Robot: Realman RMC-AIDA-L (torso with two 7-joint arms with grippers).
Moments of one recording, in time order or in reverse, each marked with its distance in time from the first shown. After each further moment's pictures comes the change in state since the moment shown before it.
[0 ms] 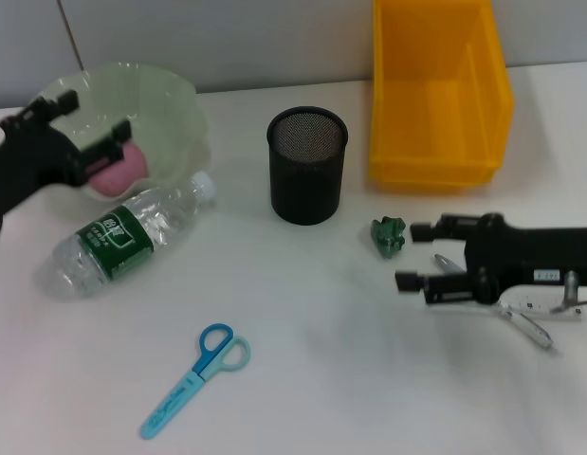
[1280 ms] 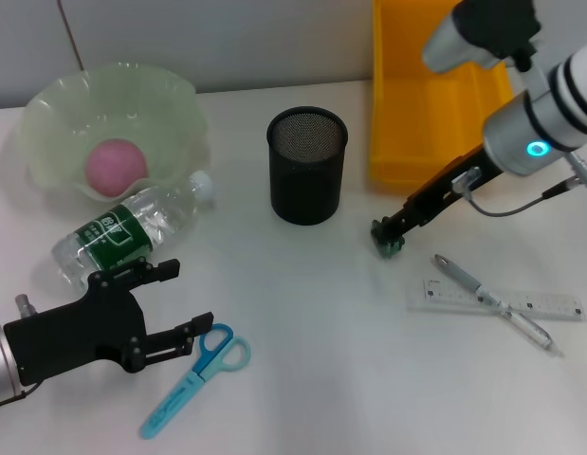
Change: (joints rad) left arm 0.174 -0.001 0.247 0.065 0.166 0.256 -0.047; right arm 0.317 0.001 -0.480 -0.274 -0.520 0.209 1.054
